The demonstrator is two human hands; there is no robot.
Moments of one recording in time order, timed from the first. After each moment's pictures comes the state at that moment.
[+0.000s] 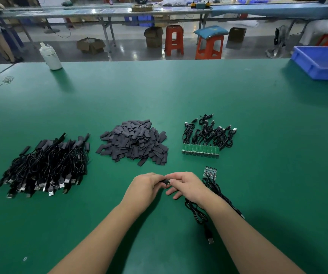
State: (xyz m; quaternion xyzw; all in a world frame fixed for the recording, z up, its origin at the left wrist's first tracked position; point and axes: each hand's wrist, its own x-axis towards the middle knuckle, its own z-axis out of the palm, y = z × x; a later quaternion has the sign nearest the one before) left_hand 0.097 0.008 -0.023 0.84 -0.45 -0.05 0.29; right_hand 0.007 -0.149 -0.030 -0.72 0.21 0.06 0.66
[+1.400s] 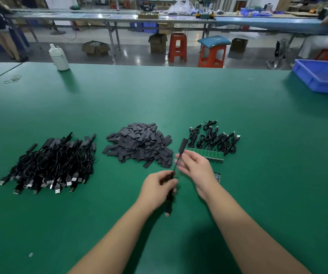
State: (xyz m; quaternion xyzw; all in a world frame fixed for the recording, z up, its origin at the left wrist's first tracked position) left_hand 0.077 -0.006 -0.002 0.78 -0.18 -0.28 0.53; right_hand 0.029 -0.150 0.011 -0.58 0.29 -0.15 0.74
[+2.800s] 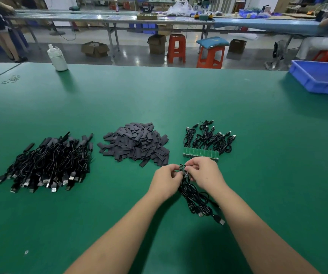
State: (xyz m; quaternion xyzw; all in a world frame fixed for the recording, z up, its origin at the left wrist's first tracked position) left_hand 0.073 -0.052 -0.005 0.85 -0.24 -0.21 0.42; right_hand 0.001 -0.176 0.025 -0.88 0.31 -0.06 0.36
